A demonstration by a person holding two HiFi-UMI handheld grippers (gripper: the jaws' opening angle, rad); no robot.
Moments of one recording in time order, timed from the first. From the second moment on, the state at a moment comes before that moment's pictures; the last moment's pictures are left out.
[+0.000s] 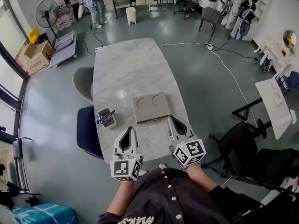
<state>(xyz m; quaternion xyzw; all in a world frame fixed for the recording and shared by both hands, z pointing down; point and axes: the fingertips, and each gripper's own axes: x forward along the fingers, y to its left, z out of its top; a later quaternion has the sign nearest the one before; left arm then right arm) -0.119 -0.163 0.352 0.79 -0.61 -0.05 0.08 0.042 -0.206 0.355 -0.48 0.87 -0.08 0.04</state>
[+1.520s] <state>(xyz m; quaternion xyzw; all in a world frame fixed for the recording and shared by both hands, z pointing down) -0.120 -0.135 0.350 0.78 -0.62 -0.04 0.06 0.024 -0.188 0.351 -0.46 0.88 -0.06 0.04</state>
